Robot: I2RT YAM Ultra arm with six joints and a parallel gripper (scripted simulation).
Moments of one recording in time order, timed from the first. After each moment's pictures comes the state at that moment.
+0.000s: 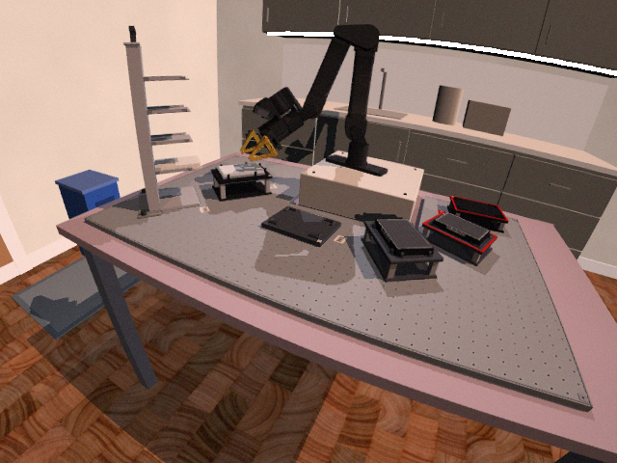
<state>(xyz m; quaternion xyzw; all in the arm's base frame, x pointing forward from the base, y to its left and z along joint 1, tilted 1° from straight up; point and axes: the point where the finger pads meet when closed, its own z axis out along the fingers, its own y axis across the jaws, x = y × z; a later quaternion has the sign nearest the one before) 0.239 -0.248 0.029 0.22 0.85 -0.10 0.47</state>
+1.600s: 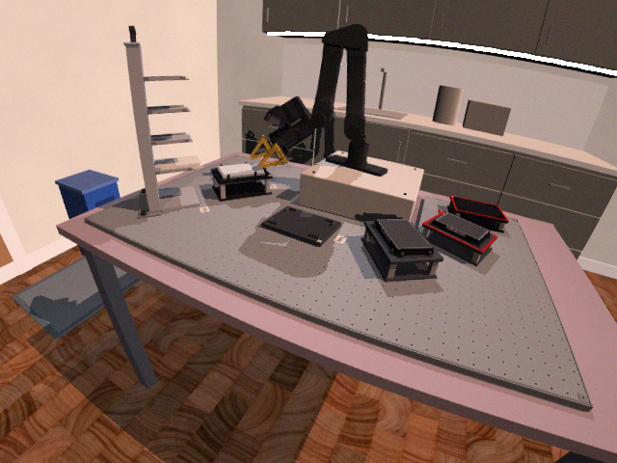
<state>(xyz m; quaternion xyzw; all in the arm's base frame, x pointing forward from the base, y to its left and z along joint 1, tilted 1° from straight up) 0.208 -0.236 0.006 0.22 0.84 -0.11 0.48</state>
